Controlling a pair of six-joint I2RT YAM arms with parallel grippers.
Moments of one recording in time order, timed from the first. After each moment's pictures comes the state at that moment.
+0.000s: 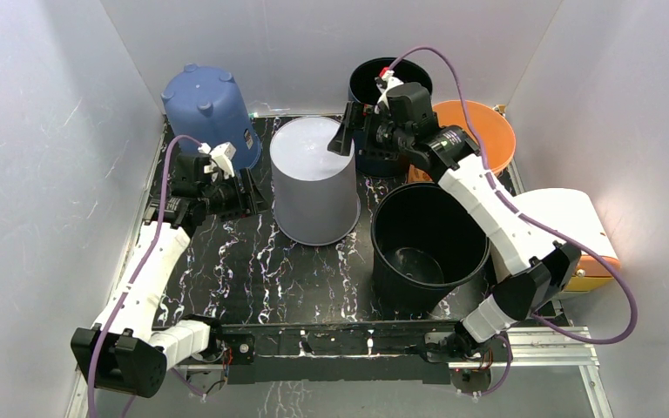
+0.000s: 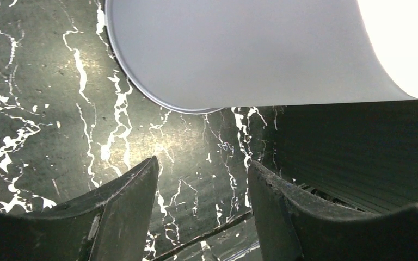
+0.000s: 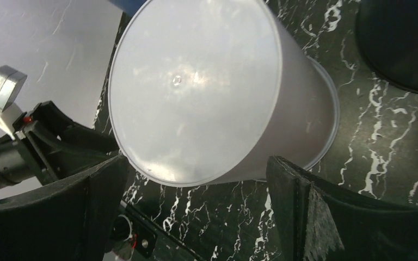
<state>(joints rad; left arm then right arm) -0.17 1.10 1.07 -0.76 0.36 -0.37 0.56 1.56 1.74 -0.69 -0.18 0.55</state>
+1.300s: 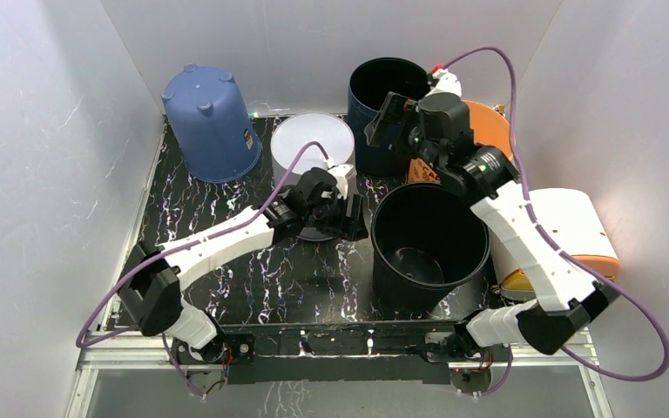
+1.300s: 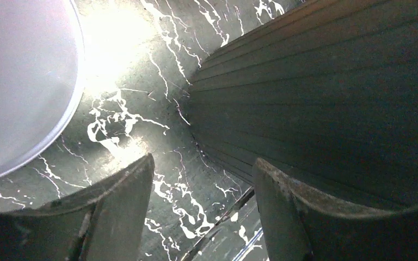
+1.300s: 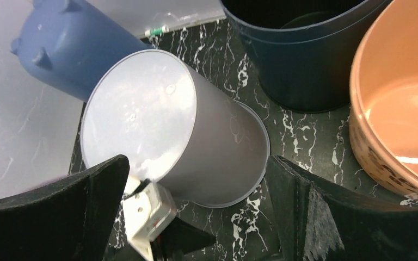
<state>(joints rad) -0.86 1.48 1.14 -0.39 0.18 -0.53 0.56 1.36 1.65 -0.68 0.22 0.58</state>
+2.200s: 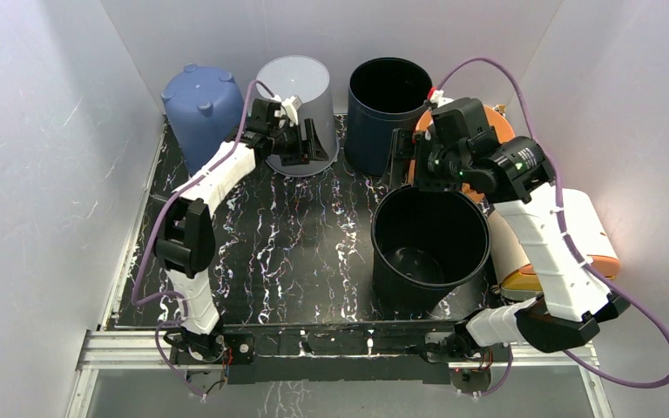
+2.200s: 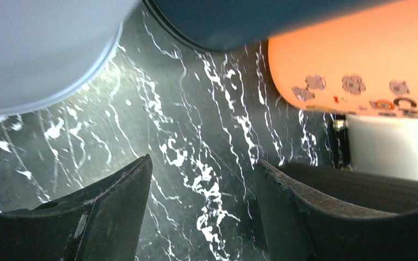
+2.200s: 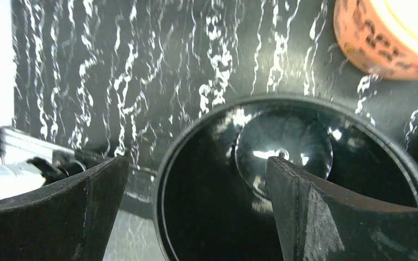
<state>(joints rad) -0.37 1.88 1.58 -0.44 0.44 -0.43 0.56 1.36 1.94 -1.31 0.05 0.50</state>
